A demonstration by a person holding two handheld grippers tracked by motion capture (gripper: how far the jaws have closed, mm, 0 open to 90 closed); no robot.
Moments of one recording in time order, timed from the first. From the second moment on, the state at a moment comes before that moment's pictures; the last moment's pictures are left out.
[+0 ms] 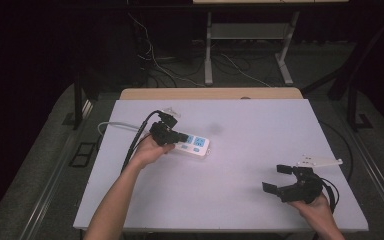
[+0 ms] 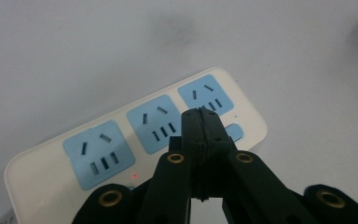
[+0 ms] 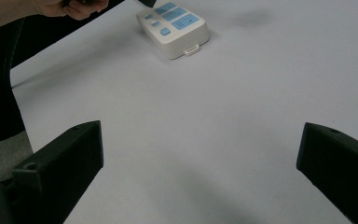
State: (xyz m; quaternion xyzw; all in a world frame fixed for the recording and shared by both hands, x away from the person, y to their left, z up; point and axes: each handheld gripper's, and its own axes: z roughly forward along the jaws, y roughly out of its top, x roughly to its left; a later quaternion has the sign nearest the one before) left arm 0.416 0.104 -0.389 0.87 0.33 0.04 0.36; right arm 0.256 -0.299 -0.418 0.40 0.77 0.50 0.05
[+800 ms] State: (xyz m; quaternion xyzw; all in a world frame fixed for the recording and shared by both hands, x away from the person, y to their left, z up) left arm 0.410 0.074 -0.392 0.89 0.29 0.03 0.35; right arm 0.256 -0.299 -0.418 0.40 0.77 0.50 0.05
